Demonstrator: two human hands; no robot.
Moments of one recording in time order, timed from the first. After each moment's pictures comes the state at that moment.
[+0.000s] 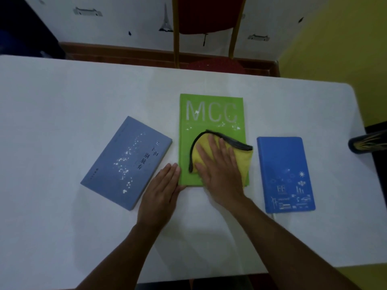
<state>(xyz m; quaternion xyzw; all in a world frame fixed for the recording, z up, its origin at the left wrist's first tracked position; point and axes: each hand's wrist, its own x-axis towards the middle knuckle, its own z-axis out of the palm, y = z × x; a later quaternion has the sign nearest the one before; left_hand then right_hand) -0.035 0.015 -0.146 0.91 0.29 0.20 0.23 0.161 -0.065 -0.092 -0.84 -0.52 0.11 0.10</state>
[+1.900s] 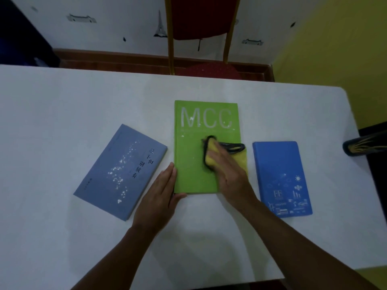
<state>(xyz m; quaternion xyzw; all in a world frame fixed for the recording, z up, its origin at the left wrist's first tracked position) -0.022 0.025 -0.136 0.91 0.28 0.14 0.26 0.193 -0.081 -0.079 -0.77 -0.51 0.12 0.36</state>
